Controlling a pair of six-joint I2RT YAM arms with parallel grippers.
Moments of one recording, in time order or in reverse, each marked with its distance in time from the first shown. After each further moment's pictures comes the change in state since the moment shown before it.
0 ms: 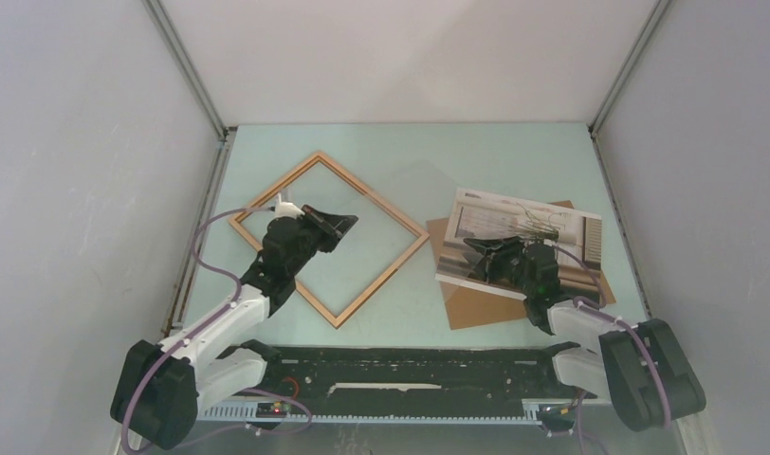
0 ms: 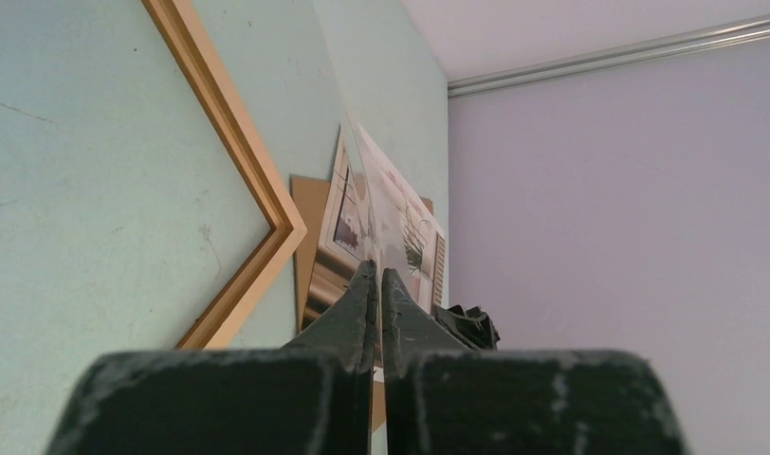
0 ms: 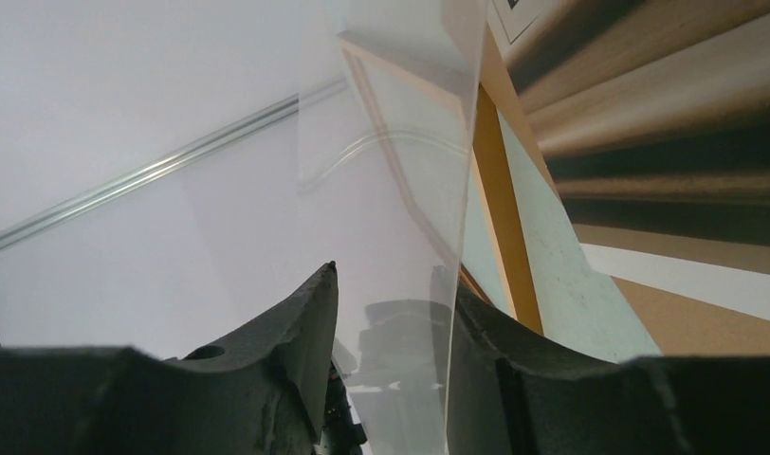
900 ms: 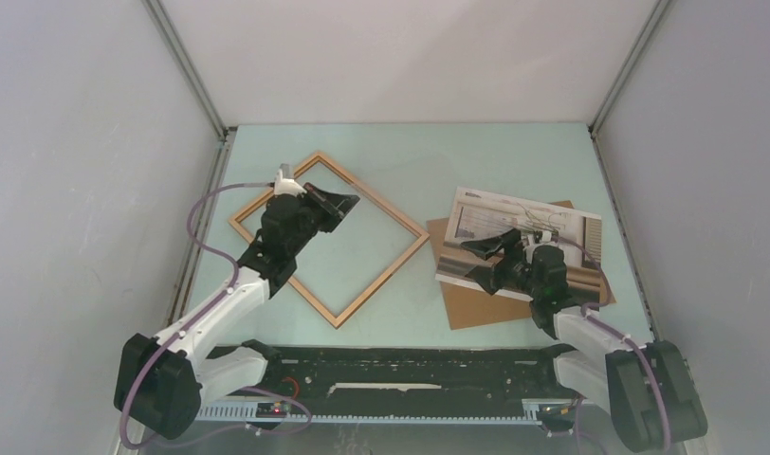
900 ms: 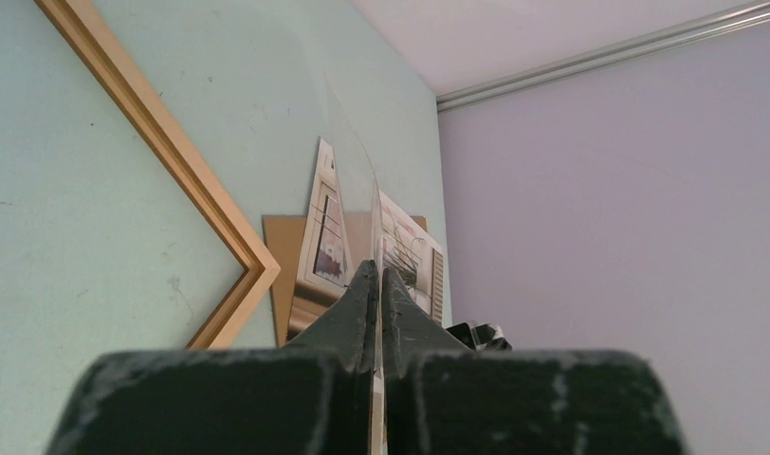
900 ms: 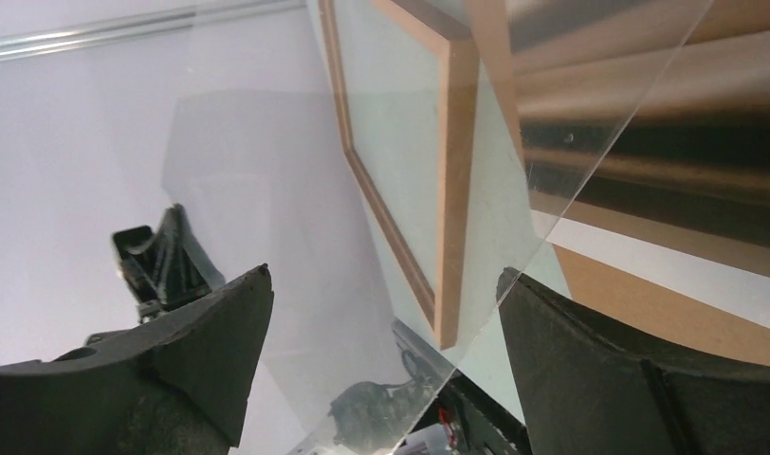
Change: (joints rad) left arm 0.000 0.072 0.202 -0.106 0.002 0.095; right arm -0.055 -0.107 -0.014 -0.106 -0.176 -0.314
